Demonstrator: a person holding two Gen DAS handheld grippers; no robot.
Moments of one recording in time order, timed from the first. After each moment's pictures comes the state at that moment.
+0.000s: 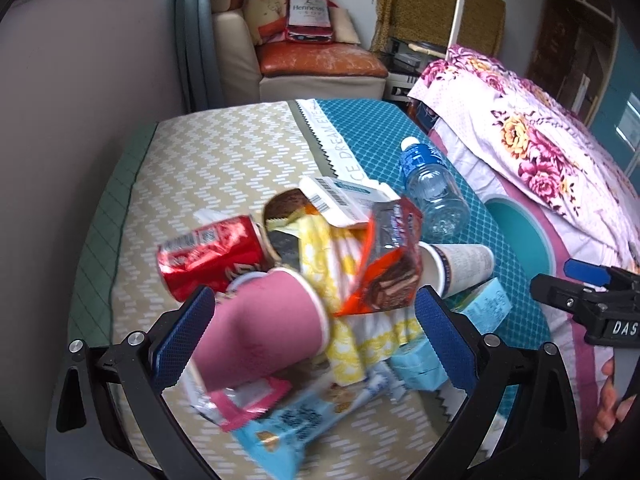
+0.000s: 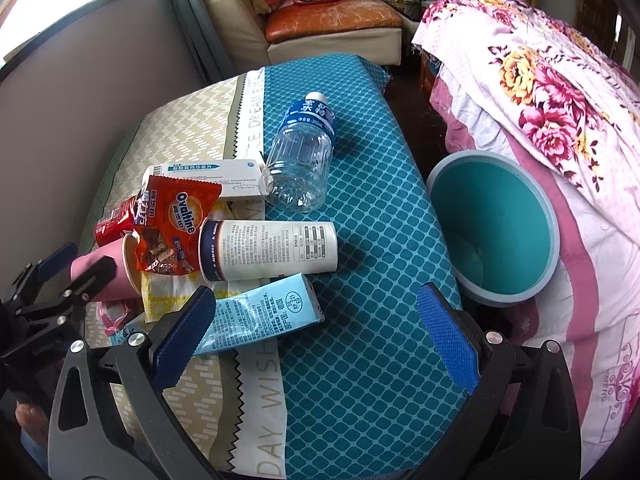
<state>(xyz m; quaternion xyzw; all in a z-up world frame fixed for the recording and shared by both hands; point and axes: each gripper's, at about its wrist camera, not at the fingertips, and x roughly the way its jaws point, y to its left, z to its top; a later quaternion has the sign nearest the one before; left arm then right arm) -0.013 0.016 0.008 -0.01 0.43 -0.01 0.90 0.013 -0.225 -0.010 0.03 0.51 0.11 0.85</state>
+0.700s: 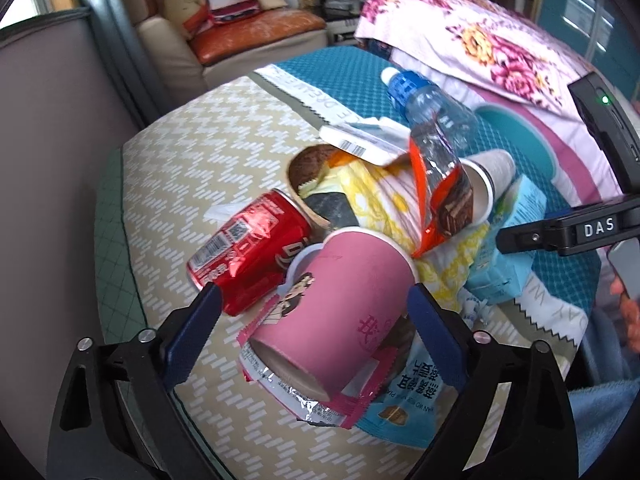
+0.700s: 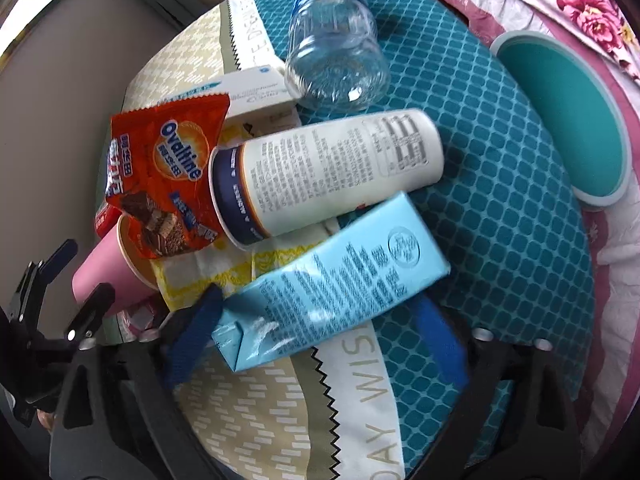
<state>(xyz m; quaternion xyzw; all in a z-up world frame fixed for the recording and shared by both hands) 0.002 0.050 -0.020 0.13 0.49 -0.12 0.85 0.025 -0.169 -0.081 0.14 0.64 0.11 0.75</state>
